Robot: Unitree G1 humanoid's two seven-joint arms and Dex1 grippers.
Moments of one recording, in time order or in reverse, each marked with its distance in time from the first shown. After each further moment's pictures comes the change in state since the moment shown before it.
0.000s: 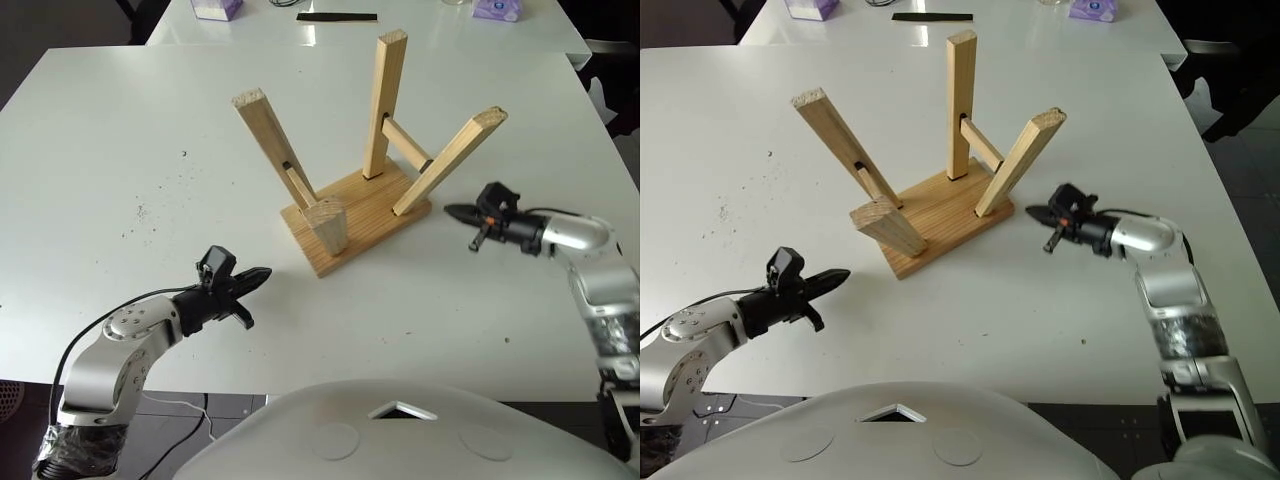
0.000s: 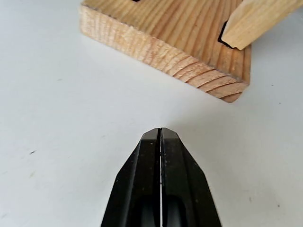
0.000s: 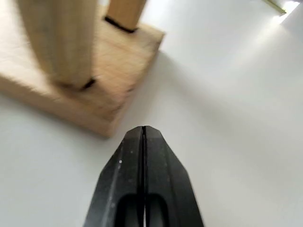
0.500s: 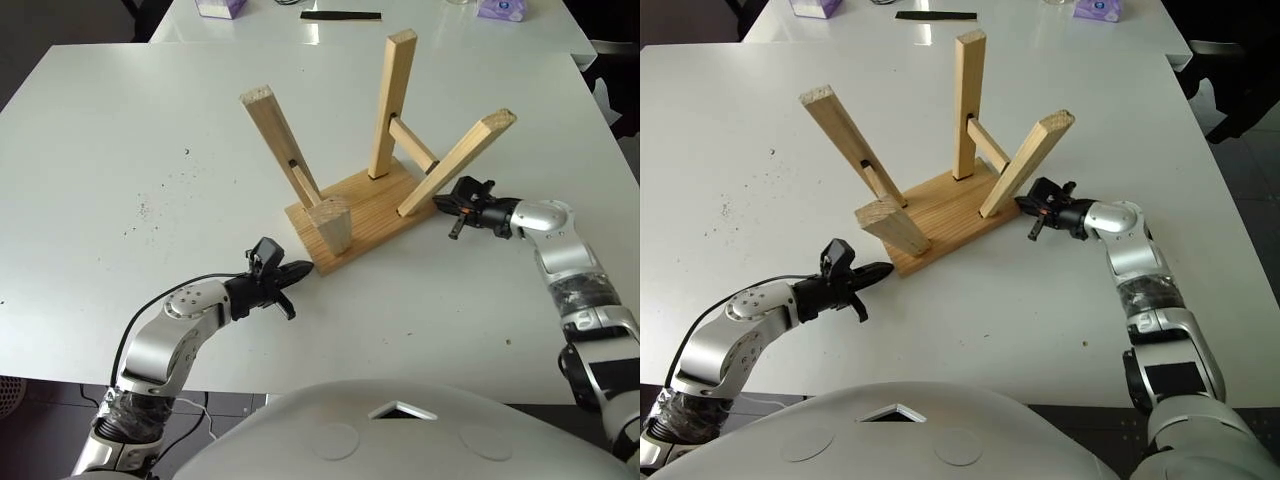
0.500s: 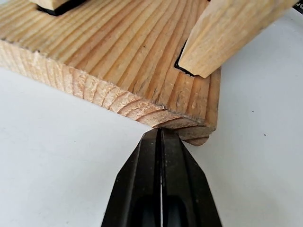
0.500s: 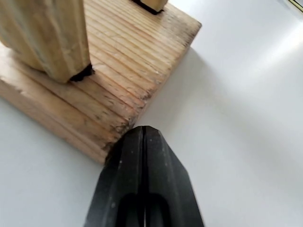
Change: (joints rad) left arm -0.112 -0.091 -0.148 0.061 0.066 -0.030 0.050; right arm 0.016 0.022 0.070 0.120 -0.061 -0.173 0.091
